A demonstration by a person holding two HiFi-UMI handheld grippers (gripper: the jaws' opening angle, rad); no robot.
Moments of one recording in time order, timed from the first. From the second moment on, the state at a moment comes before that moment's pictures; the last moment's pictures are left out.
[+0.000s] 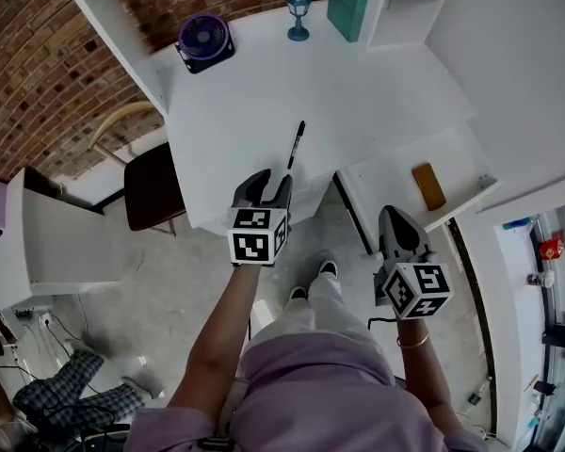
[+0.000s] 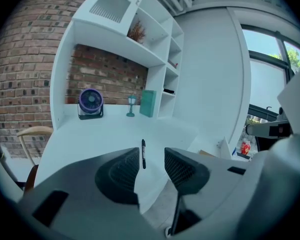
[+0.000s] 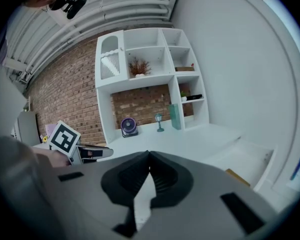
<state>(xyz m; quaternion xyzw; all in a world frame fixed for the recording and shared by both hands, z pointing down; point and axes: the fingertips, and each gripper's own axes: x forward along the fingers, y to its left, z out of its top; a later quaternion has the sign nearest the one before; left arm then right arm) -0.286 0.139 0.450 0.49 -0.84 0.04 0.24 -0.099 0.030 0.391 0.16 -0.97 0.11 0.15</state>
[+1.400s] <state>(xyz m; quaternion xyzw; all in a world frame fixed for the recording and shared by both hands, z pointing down) -0.353 0.036 0.551 0.46 -0.80 0.18 0.34 -0.113 -0.045 0.419 0.17 -0.96 0.15 0.17</state>
